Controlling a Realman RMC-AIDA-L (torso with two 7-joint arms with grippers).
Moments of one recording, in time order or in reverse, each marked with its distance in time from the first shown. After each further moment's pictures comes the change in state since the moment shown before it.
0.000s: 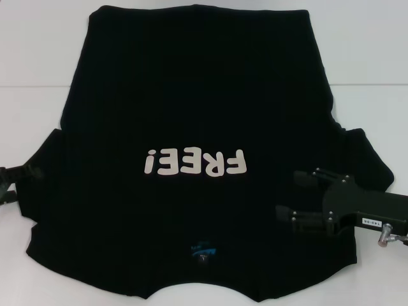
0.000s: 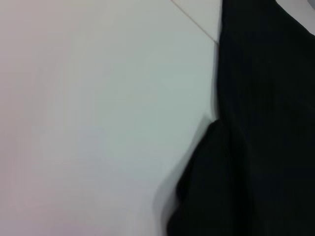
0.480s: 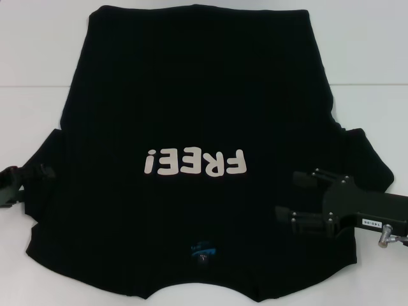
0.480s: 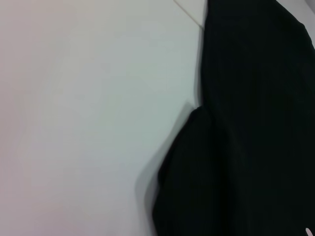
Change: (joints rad) left arm -0.019 -0.007 0.002 -0.022 -0.001 0.011 0.000; right arm -0.001 0.000 0.000 0.000 0.000 -0.008 0.000
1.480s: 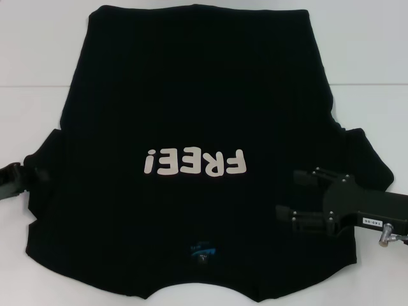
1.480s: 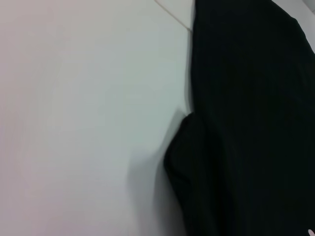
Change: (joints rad) left arm -0.018 -0.004 0.000 0.012 0.013 -0.017 0.038; right arm 0.000 0.000 0.000 -0.006 0.000 -0.002 0.000
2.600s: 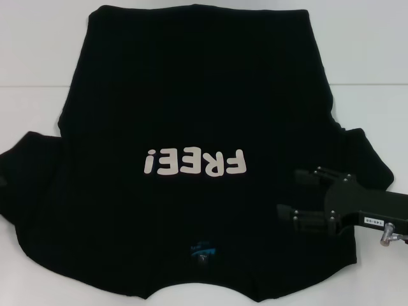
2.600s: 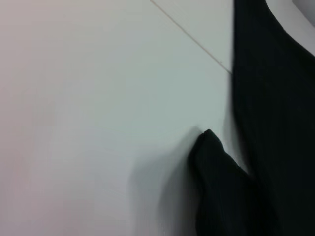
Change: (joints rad) left arm 0.061 0.009 -0.076 0.043 -0.008 -0.011 -0.009; right arm -0.001 -0.002 0.006 0.000 0.000 -0.002 0.000
